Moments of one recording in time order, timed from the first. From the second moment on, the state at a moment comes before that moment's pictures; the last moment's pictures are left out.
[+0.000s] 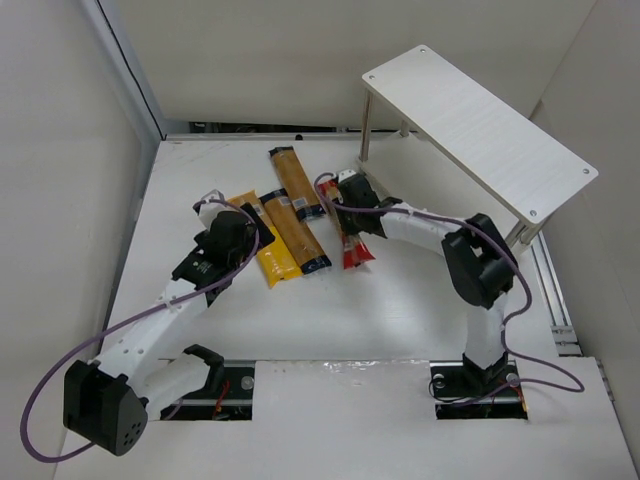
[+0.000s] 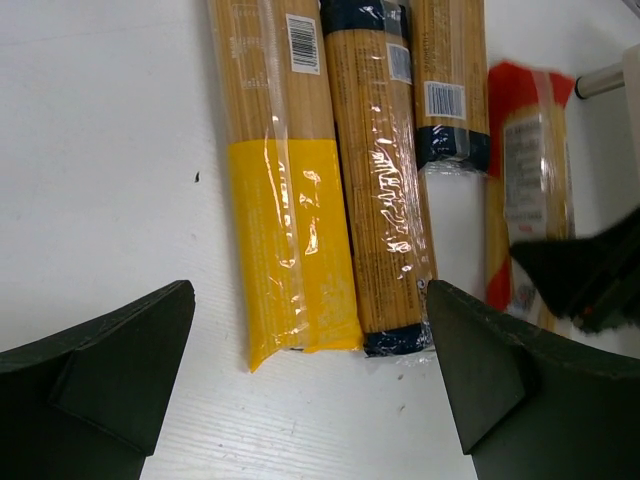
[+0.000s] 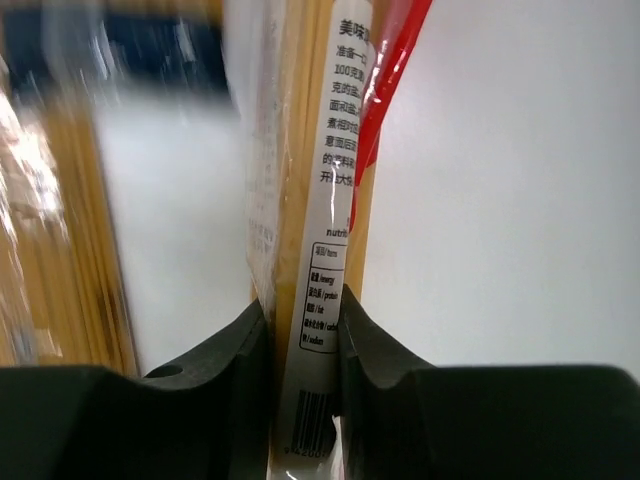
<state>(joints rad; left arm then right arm) -0.44 0.98 0.73 -0.39 -0.39 -0.81 0.63 2.01 1.43 -0.23 0.13 0.16</state>
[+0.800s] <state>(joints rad) -0.44 1.03 0.73 -0.36 -0.37 -0.79 0.70 2.01 1.57 -1.22 1.14 1.35</state>
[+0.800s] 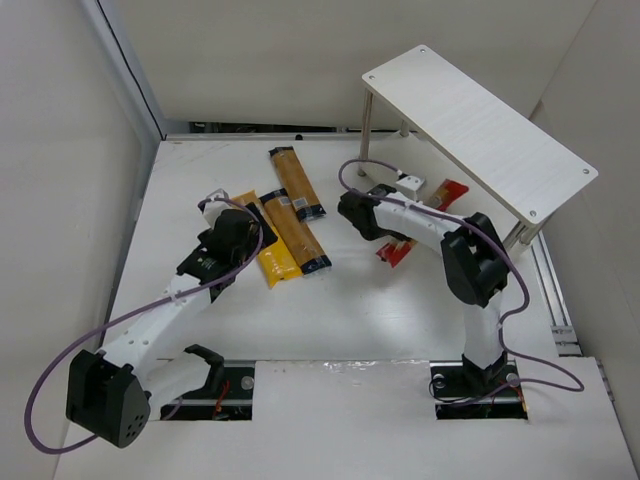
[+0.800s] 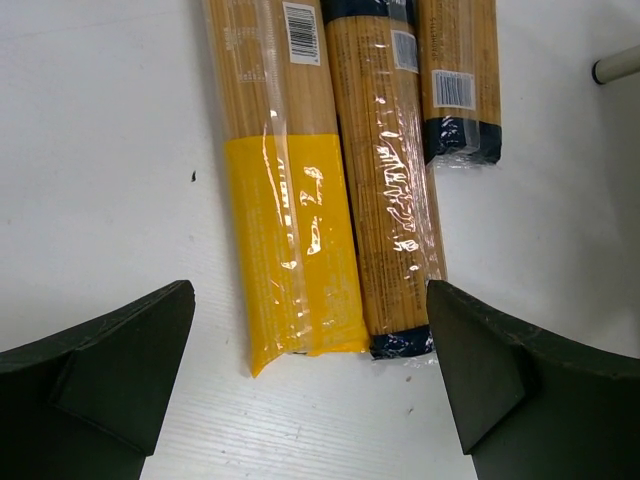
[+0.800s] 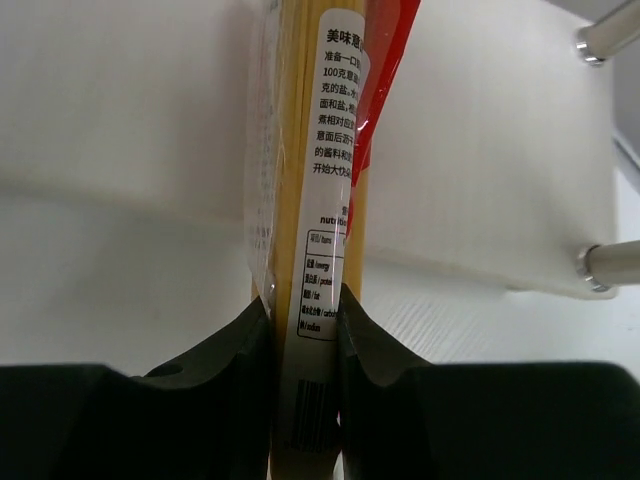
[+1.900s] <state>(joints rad) -0.44 1.46 1.05 -0.29 -0.36 -0.74 0.68 2.02 1.49 -1.33 1.29 1.25</state>
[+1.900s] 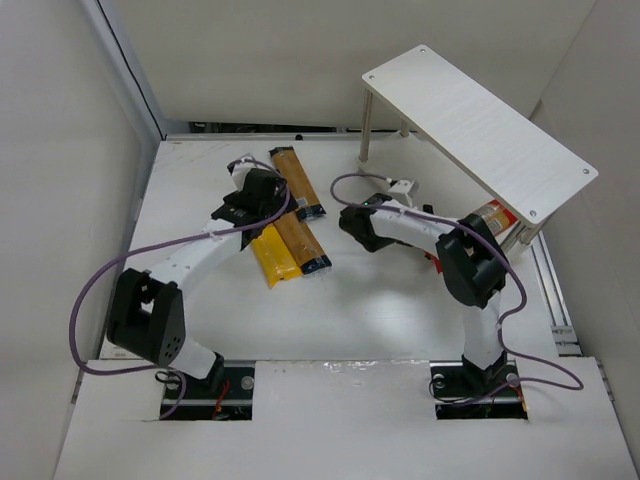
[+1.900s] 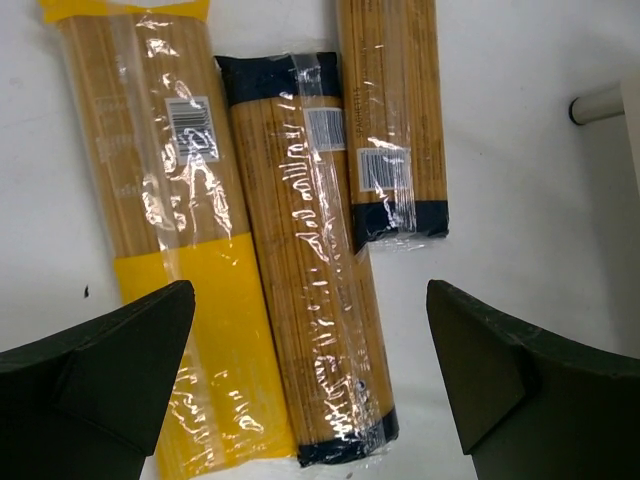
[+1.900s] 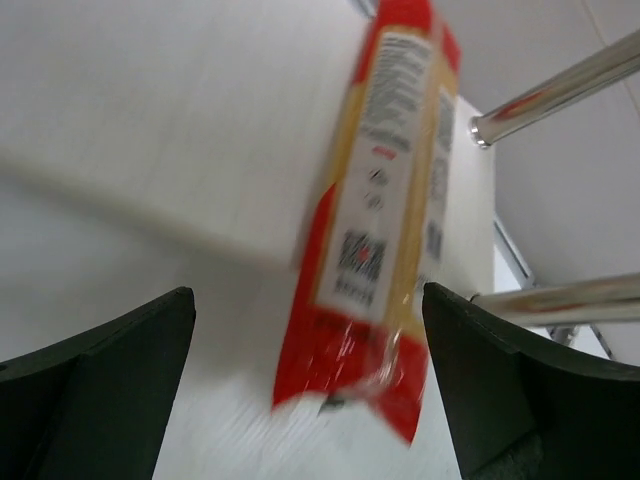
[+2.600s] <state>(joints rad) -0.39 2.05 1.65 -0.37 -0.29 -0.69 0.90 1.05 0.90 -0.28 0.38 0.30</state>
